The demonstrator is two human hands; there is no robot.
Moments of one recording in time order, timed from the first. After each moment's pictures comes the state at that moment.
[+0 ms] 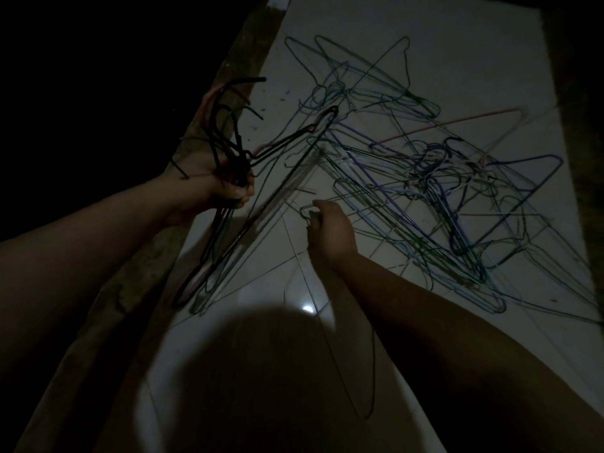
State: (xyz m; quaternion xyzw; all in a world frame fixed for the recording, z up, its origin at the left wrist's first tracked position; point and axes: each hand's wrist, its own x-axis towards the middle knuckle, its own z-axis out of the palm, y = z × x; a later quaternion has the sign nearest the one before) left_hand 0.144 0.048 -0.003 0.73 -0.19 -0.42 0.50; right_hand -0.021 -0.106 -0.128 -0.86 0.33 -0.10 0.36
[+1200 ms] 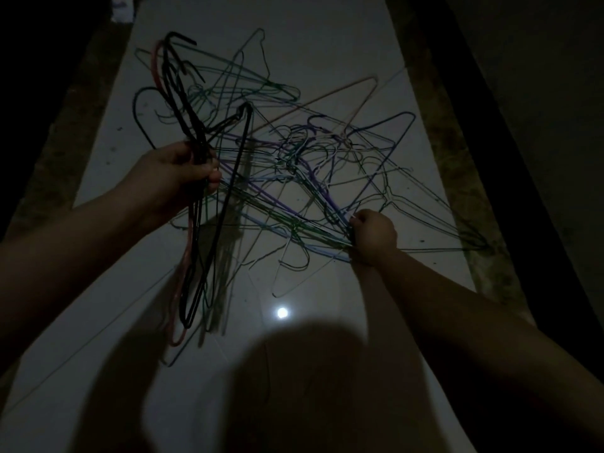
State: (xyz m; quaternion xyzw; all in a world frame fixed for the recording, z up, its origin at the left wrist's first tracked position) left_hand -0.011 -0.108 0.035 0.69 -0.20 -0.41 0.56; right_hand -0.243 -0.274 -0.126 -0.76 0.59 -0.02 0.29
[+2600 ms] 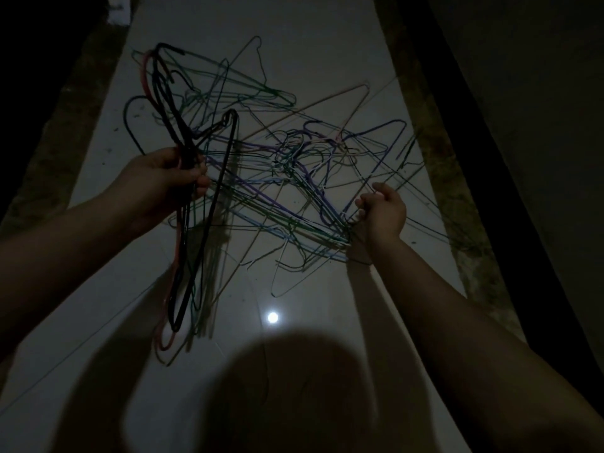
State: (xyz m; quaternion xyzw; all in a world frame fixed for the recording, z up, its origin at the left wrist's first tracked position) left_hand 0.000 -0.094 0.032 0.66 -0.19 -0.43 0.59; right_hand -0.225 -0.266 -0.069 -0.38 0.60 -0.42 0.56
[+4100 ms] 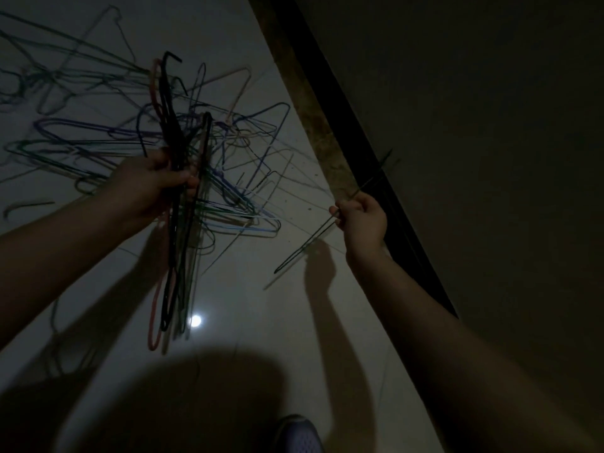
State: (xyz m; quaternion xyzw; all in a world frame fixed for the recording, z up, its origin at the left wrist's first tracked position) left_hand -0.084 -0.131 0.024 0.58 -0.25 -0.54 0.56; right_hand -0.344 -0.197 0.017 -0.43 0.66 -0.43 0.43
